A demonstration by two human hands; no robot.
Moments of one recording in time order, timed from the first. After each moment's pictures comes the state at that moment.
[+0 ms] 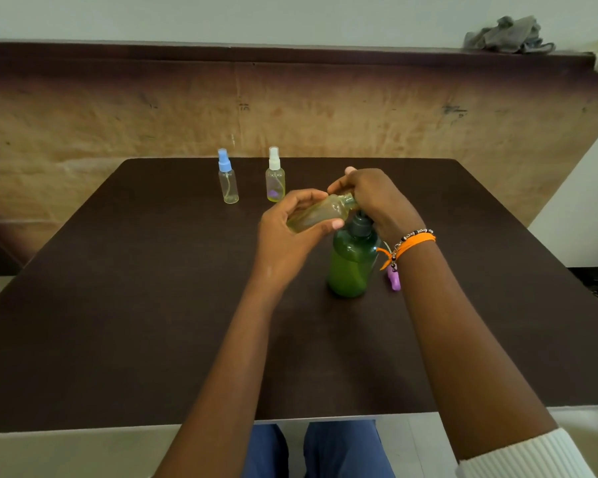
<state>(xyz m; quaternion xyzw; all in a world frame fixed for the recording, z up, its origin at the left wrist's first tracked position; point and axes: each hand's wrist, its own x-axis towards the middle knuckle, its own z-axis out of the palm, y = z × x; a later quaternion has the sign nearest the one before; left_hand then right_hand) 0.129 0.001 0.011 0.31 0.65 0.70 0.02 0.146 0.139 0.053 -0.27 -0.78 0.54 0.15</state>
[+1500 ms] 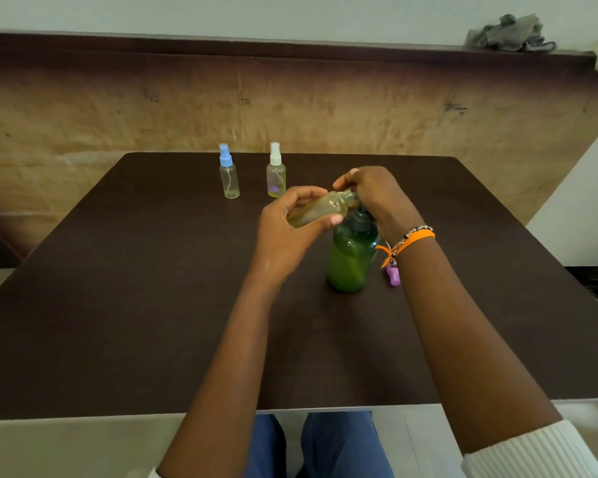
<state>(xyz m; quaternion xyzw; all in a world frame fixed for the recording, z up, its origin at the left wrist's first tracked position) 0.126 -0.002 0.011 0.31 0.65 0.69 0.04 0.149 0.137 0.060 -0.28 -0.79 0.54 0.12</state>
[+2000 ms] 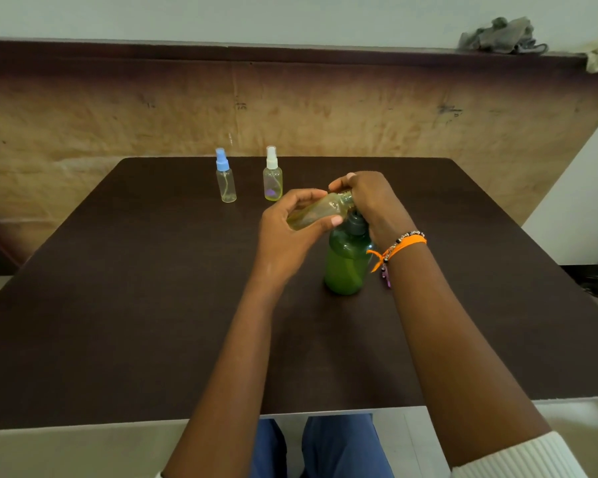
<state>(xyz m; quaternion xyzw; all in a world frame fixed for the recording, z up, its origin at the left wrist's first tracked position) 0.129 0.003 0.012 0.31 0.65 0.70 0.03 0.151 0.132 0.056 -0.30 -0.74 0.59 0.15</state>
